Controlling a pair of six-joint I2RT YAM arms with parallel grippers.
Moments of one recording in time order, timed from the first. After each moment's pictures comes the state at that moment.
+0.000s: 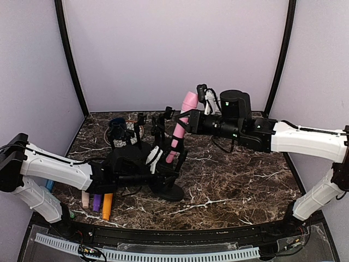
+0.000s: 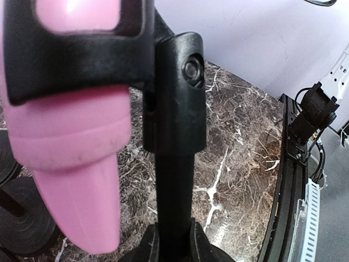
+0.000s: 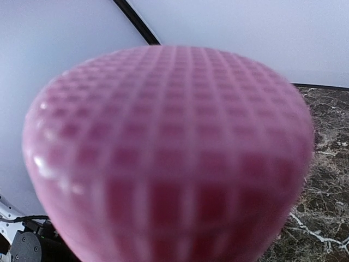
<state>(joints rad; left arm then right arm) -1.09 1.46 0.69 0.37 0.02 -0.25 0.94 1.44 1.16 0.05 0.01 0.59</state>
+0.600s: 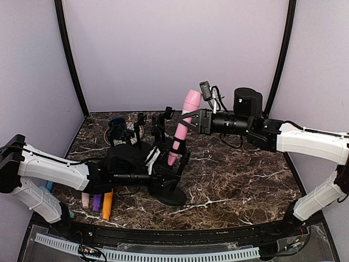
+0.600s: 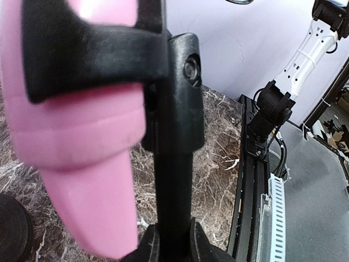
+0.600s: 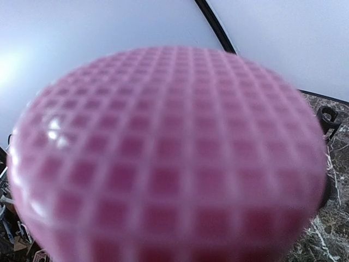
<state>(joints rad) -1.07 1.43 0.65 0.45 0.25 -0.25 0.84 1.39 1.08 0.19 -0.42 0.51</state>
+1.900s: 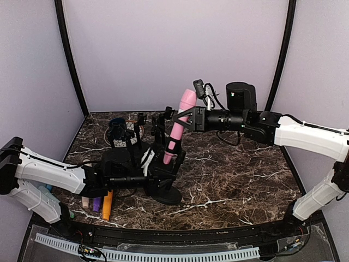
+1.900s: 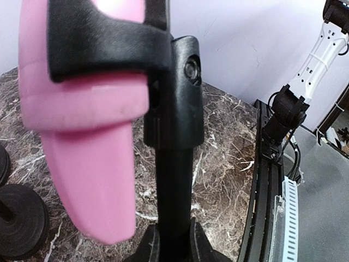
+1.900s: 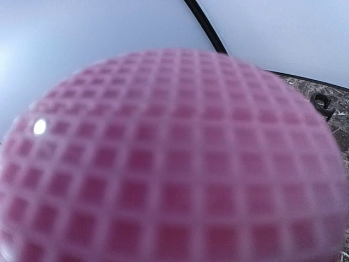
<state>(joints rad) -1.08 1.39 0.58 0.50 0.15 -0.24 0.88 1.43 1.21 0.00 -0.32 0.52</state>
